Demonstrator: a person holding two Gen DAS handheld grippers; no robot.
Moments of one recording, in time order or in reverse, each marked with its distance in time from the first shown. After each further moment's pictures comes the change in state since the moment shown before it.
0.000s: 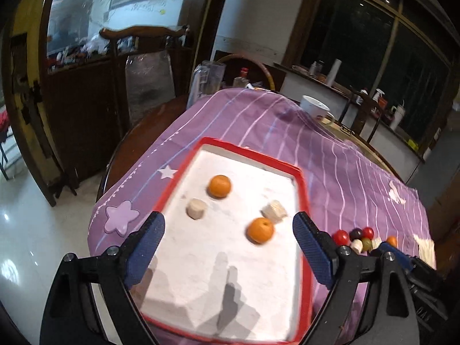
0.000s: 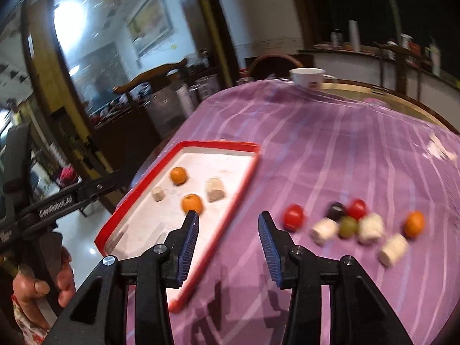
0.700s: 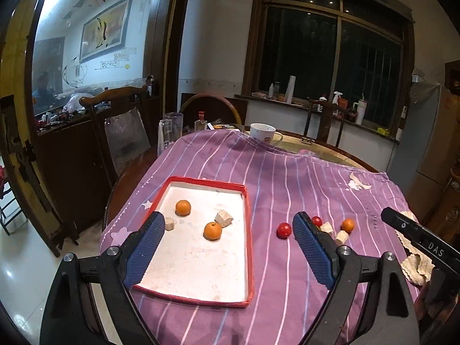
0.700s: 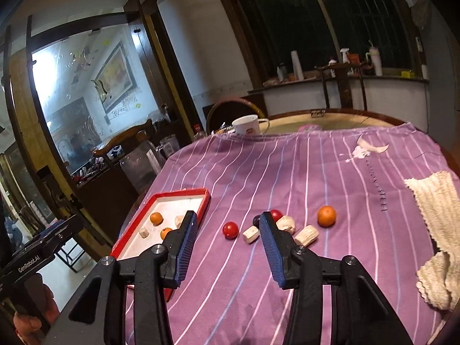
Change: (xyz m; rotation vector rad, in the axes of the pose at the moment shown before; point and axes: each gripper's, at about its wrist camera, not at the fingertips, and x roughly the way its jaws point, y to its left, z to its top) left arm -0.118 -0.063 -0.028 0.193 -0.178 -0.087; right arm -0.136 -0.033 -0.019 0.148 -0.246 -0.135
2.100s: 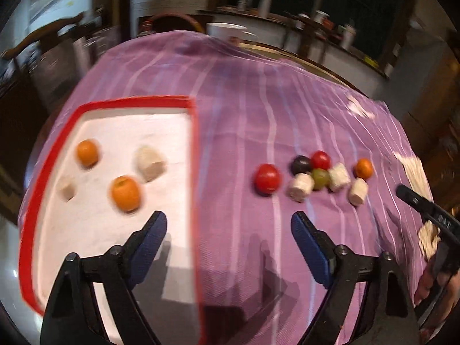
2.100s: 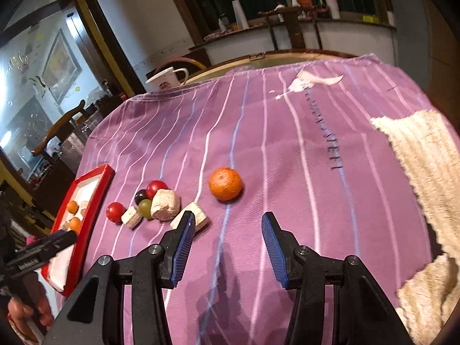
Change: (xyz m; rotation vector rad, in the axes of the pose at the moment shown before) left arm 0.191 -0.058 -0.043 0.096 0.431 -0.159; right arm 0.093 -0.155 -0.024 0.166 0.246 -0.147
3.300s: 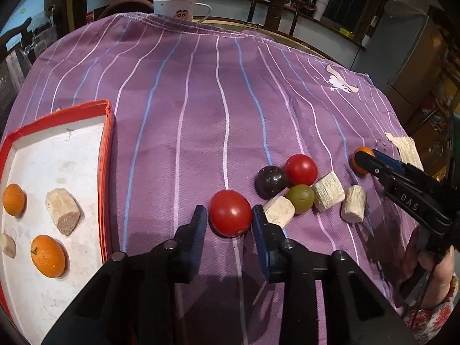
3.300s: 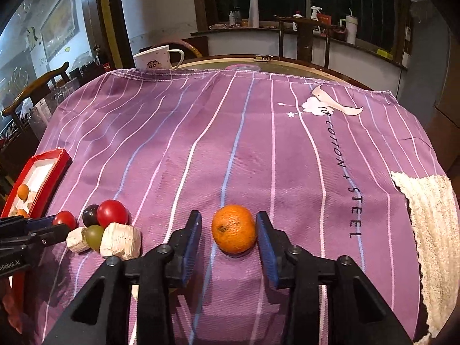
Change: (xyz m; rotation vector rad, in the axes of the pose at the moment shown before) left arm 0.074 -0.028 0.037 0.069 0.120 -0.119; right arm 0.068 0.019 0.035 -0.199 0.018 -0.198
